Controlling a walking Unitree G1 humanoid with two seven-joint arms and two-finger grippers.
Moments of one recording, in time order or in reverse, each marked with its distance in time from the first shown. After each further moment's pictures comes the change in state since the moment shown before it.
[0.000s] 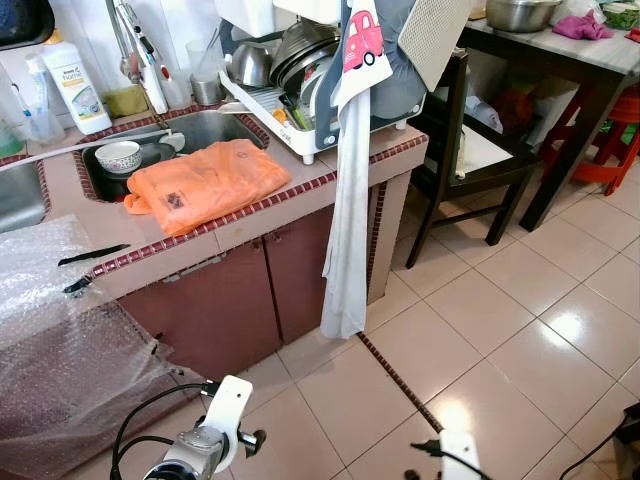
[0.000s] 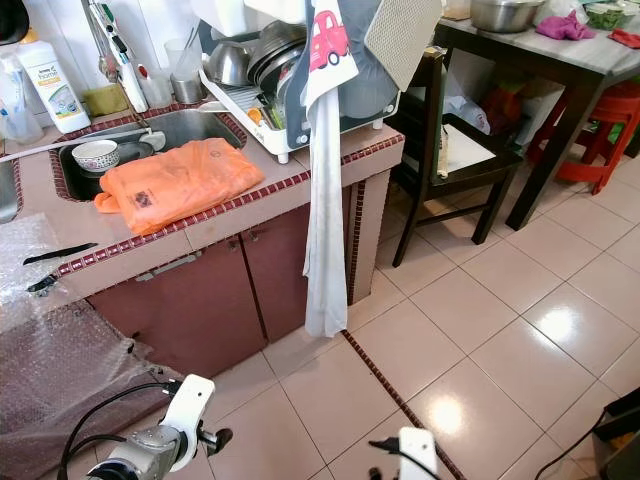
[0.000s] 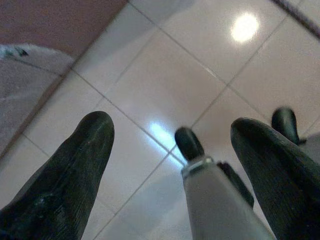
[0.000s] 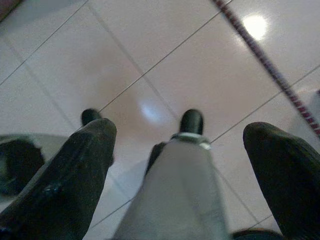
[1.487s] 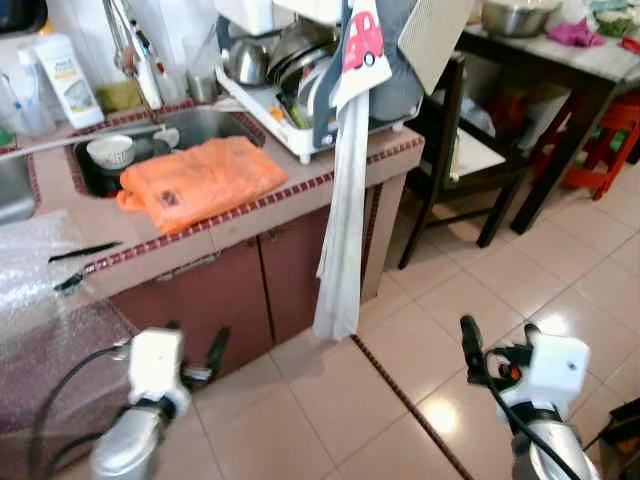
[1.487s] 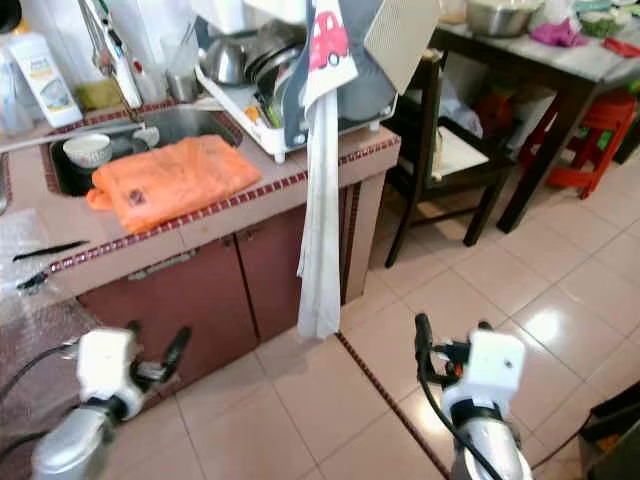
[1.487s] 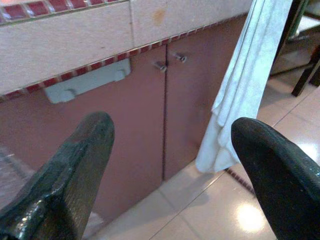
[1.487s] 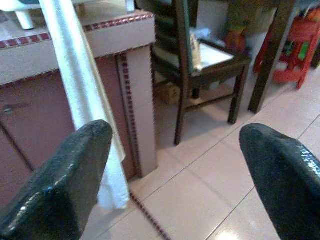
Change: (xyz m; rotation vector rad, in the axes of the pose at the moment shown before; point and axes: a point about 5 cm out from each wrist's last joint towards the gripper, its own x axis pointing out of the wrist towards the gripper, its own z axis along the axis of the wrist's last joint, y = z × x) left arm -0.092 0.052 0.040 -0.120 -0.789 0.132; right arm -0.142 -0.015 0.130 0.027 -0.970 -0.034
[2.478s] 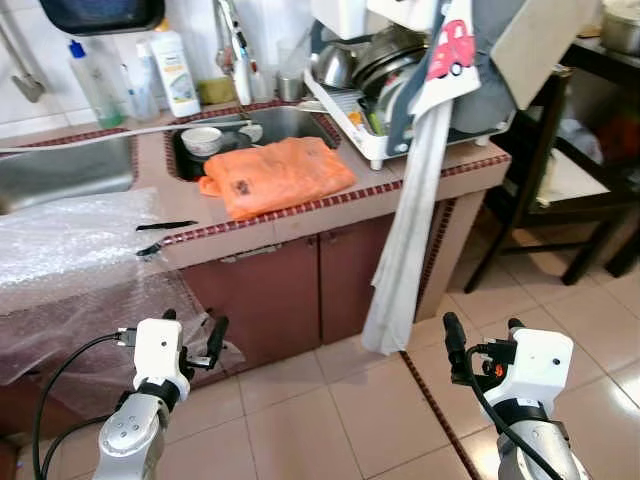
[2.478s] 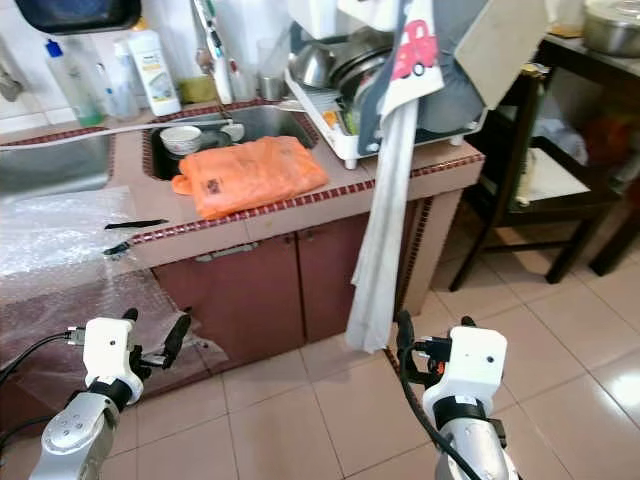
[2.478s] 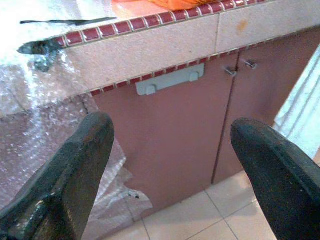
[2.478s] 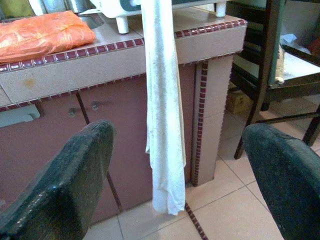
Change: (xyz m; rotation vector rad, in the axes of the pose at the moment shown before) left arm 0.019 -0.003 0.010 0.020 -0.018 0.024; right arm -0.003 0.024 0.012 -0.019 0.001 0.041
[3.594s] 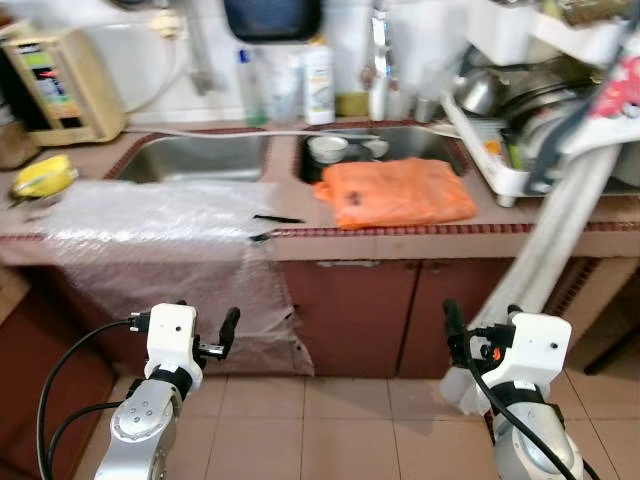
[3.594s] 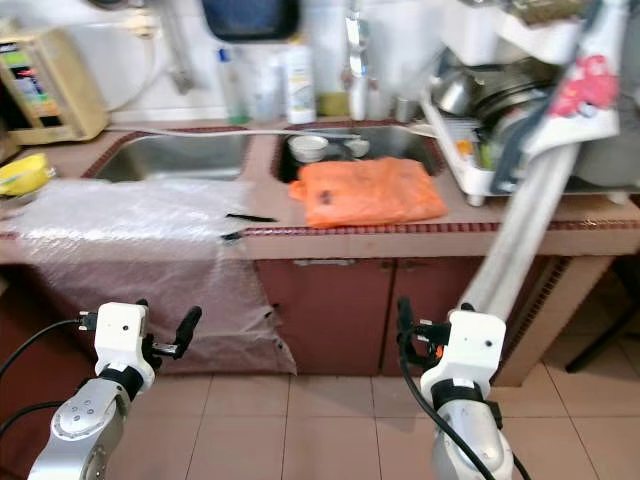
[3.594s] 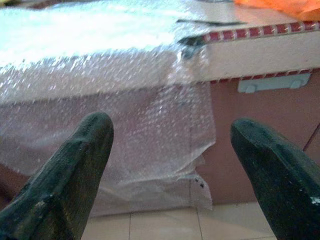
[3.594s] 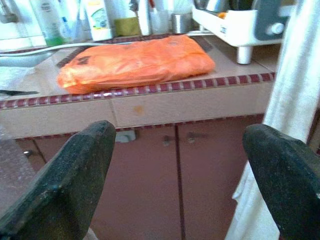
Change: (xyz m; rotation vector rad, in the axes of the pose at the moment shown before) left arm 0.002 -0.017 0.024 0.000 0.038 -0.001; right arm 0.015 0.003 0.008 0.015 -0.039 -0.003
